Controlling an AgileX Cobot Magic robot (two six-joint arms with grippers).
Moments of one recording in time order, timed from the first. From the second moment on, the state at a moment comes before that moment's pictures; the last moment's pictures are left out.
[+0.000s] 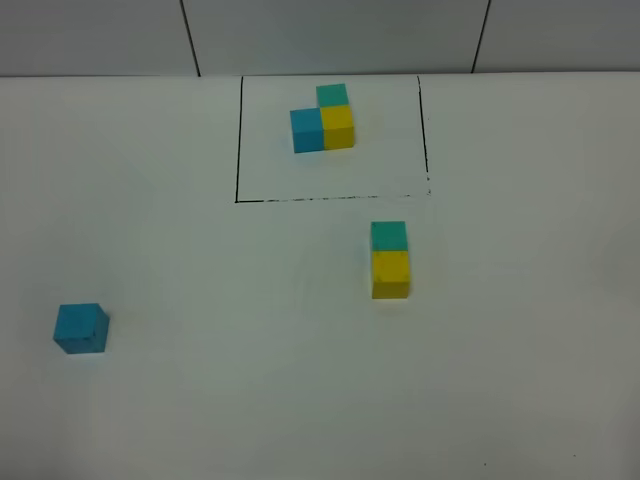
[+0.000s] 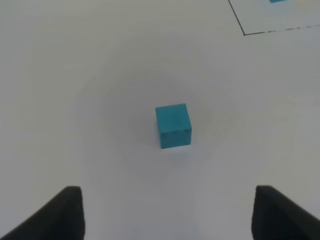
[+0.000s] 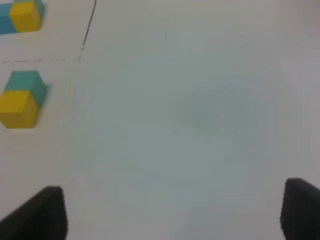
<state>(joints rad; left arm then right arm) -0.02 -0.01 -0.51 -0.08 1.06 0.10 0.01 0.01 -0.50 0.01 1.07 -0.02</state>
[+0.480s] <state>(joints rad) -0.02 -0.01 -0.51 -0.08 1.06 0.10 0.01 0.01 -0.50 0.01 1.07 -0.02</state>
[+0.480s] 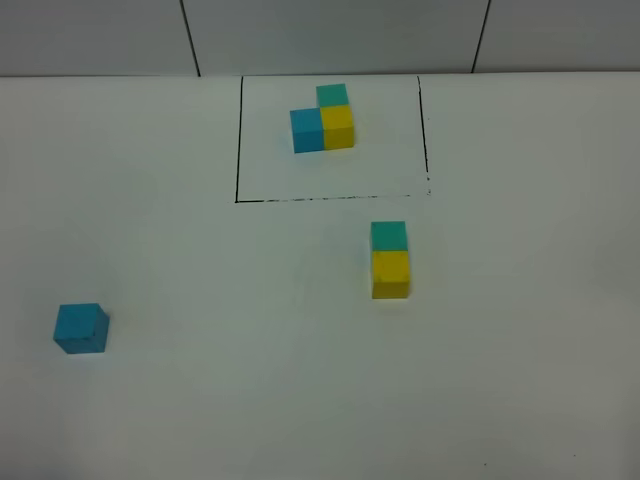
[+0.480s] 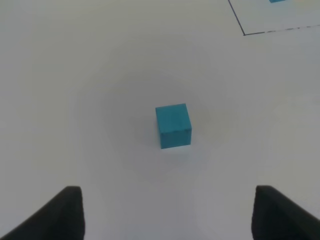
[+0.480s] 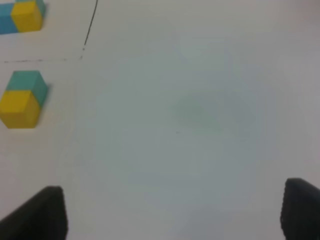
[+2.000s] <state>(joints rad) -0.02 0.62 -0.71 0.07 1.01 -0.01 0.01 0.01 -0.50 0.01 1.07 -0.02</state>
